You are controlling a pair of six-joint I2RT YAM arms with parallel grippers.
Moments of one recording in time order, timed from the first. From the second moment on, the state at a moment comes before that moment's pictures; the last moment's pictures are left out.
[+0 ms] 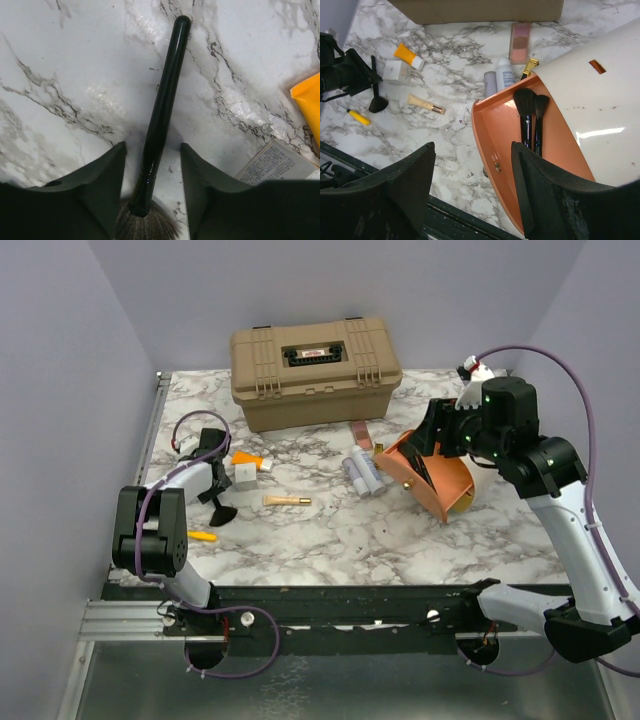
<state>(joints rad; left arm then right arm) -0.05 1.62 0.89 -0.42 -0.41 -0.69 0.41 1.14 1.53 -0.91 -0.08 0.29</state>
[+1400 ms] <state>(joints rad) -0.05 1.20 0.78 -0.27 -0.11 -0.59 0.41 1.13 1.48 -0.90 -0.10 0.32</state>
